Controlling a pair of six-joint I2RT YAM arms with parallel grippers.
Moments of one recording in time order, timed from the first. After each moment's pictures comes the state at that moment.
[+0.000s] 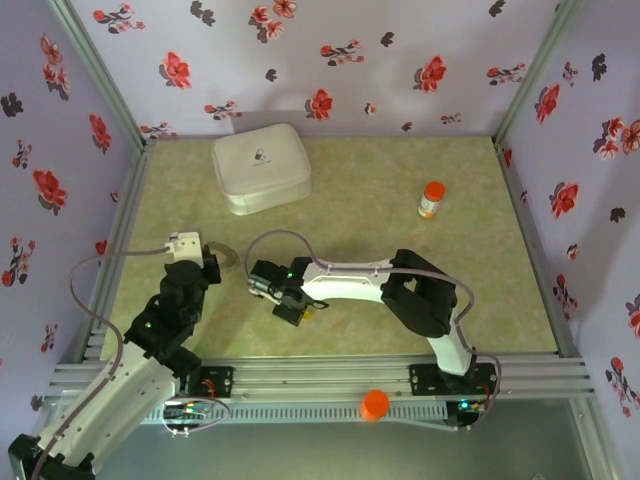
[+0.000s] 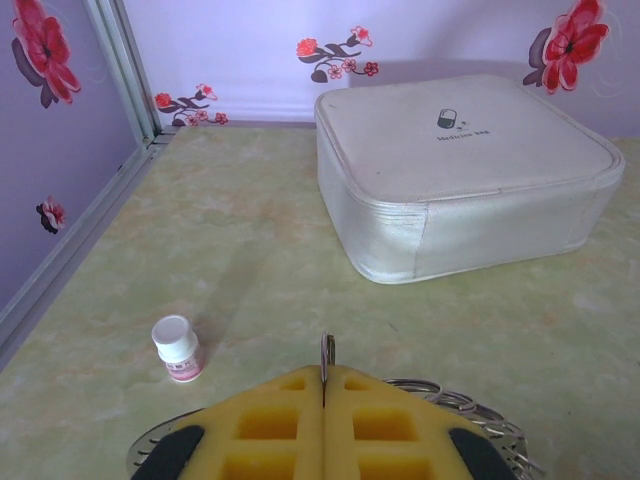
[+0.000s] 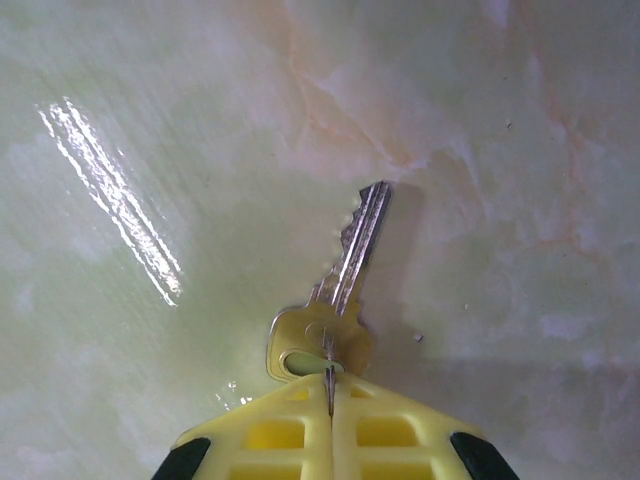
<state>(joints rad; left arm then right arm) -0.58 0.49 0.40 -0.24 -0.62 -0.20 1.21 2.02 1.42 -0.77 0.10 0.03</state>
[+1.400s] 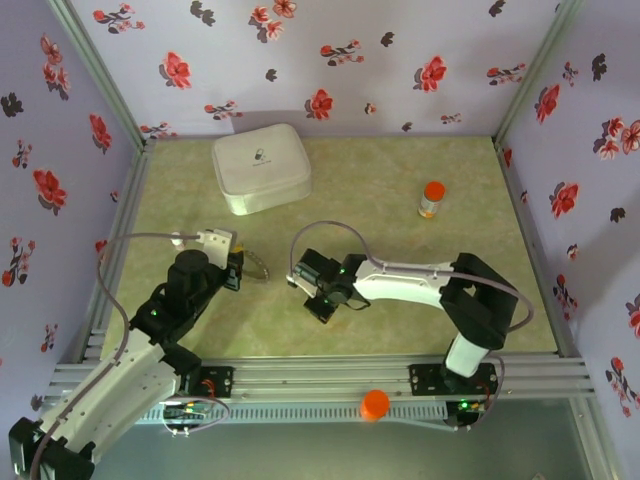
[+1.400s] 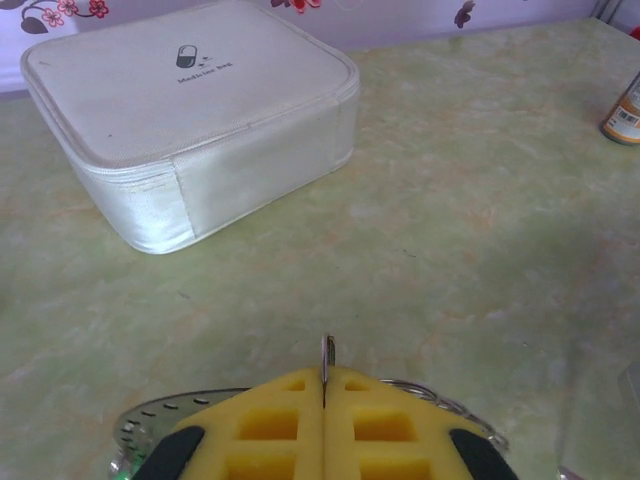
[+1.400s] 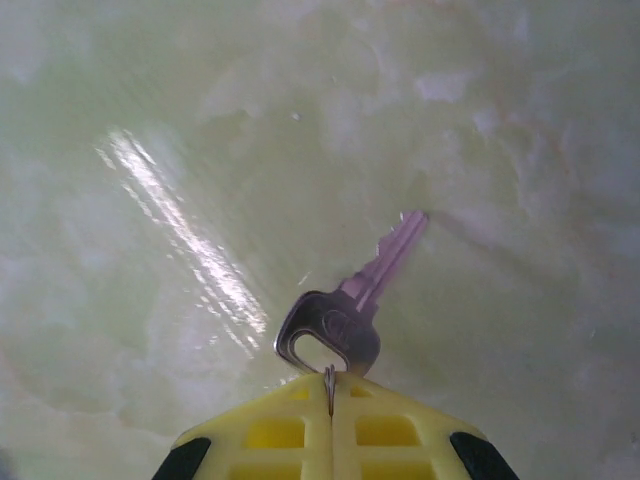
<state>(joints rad) -0.58 0.61 0.46 -0.25 -0.15 -0.11 1.08 1.72 1.04 -0.58 -0.04 0.10</state>
